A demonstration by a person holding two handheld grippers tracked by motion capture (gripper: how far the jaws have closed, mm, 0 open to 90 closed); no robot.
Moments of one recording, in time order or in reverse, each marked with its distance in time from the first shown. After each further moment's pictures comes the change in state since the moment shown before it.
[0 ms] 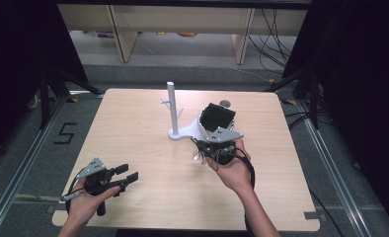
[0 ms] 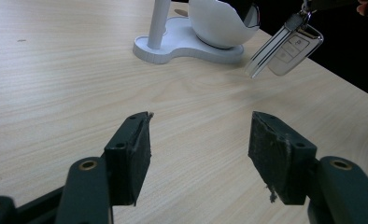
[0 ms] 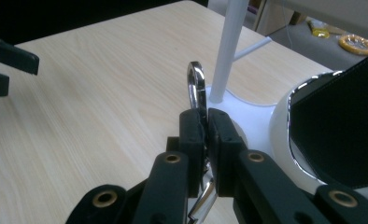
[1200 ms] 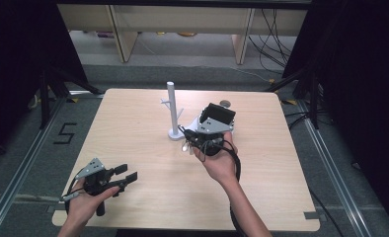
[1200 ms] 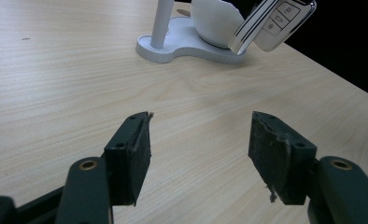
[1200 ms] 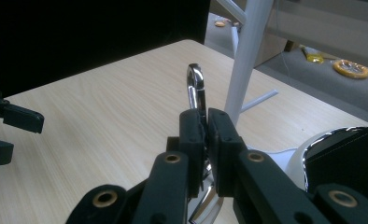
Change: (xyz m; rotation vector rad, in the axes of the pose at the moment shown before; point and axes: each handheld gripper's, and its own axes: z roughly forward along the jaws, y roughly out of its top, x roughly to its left) left arm 0.002 -0.001 -0.001 -0.004 0.001 -0.007; right arm 0.010 0.030 0.022 -0.118 0.002 0.018
